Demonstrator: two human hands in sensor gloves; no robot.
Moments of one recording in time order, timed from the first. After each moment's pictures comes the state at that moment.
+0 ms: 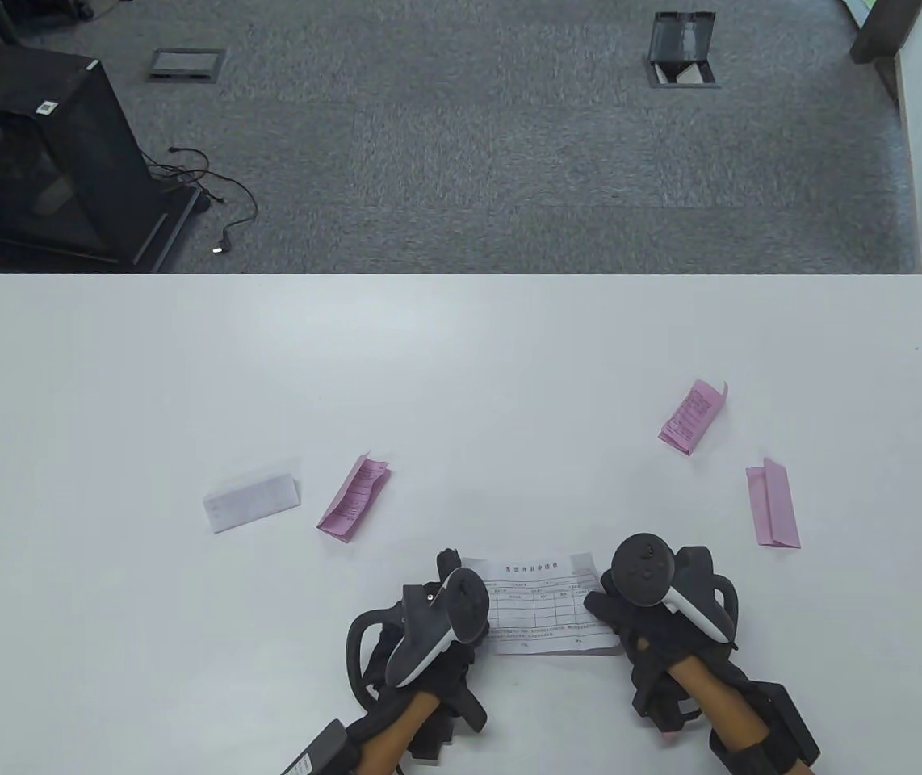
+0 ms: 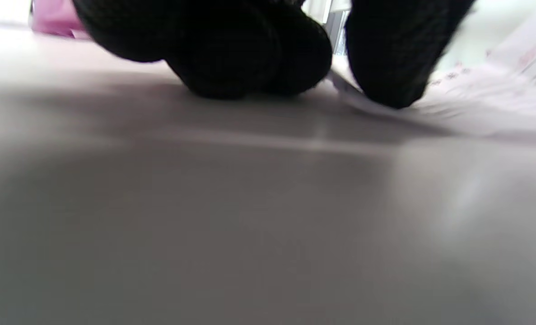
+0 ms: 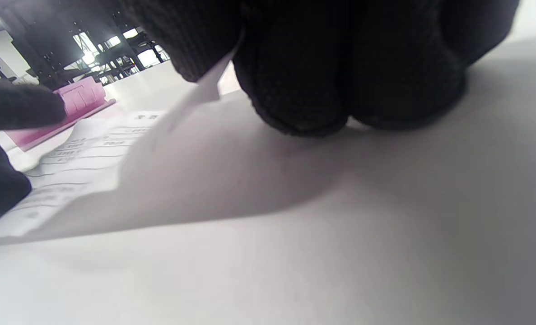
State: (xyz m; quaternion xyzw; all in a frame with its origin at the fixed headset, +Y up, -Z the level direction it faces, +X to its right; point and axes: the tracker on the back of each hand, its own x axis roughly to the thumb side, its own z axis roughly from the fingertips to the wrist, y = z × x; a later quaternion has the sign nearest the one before) left_hand -0.056 -0.768 -0.204 -0.12 -0.01 0.02 0.99; right_hand 0.189 -0.764 -0.236 0.03 0.15 0.98 0.13
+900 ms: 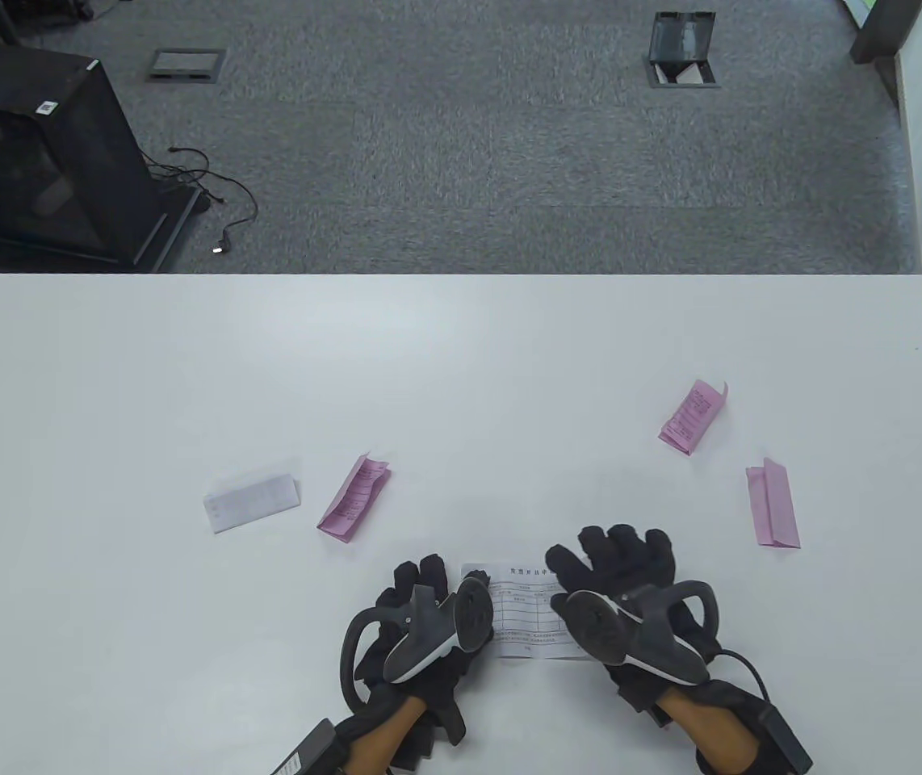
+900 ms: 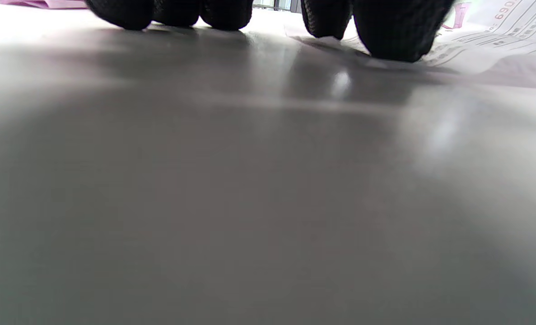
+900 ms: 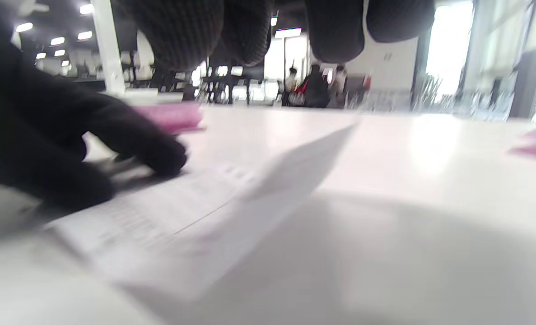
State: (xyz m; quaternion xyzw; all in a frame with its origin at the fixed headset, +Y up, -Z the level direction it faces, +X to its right) left_hand -0.060 -0.779 -0.203 -0.18 -0.06 0.02 0.98; right_hand 0.120 -0.724 -0.206 0.18 0.02 0.98 -0.01
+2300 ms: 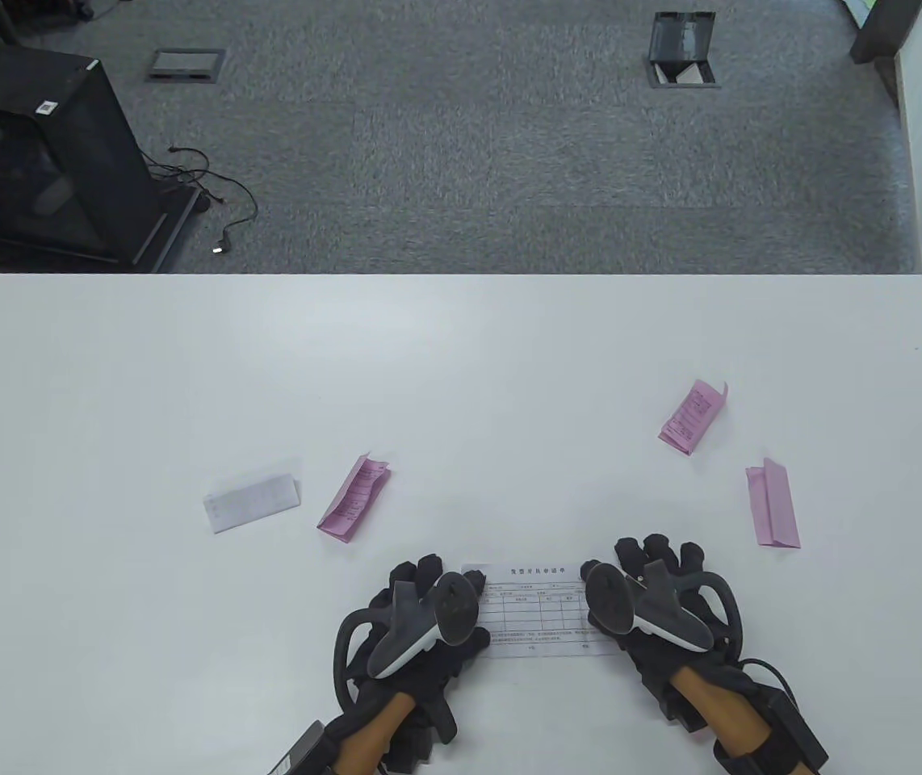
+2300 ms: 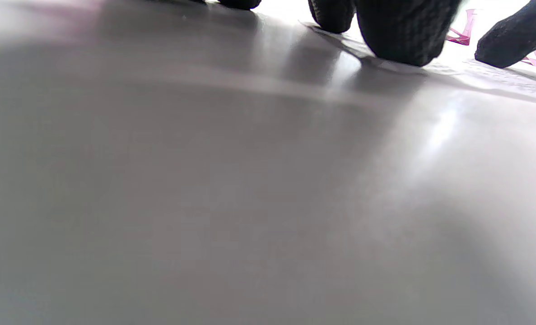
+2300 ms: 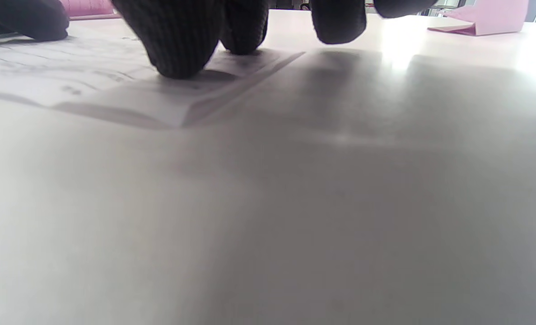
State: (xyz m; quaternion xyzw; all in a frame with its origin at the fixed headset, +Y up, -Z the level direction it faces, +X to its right) left_hand -0.071 -0.783 -0.206 -0.22 -0.06 0.07 0.97; right_hand 0.175 -0.772 -0.228 0.11 0.11 0.99 -0.05
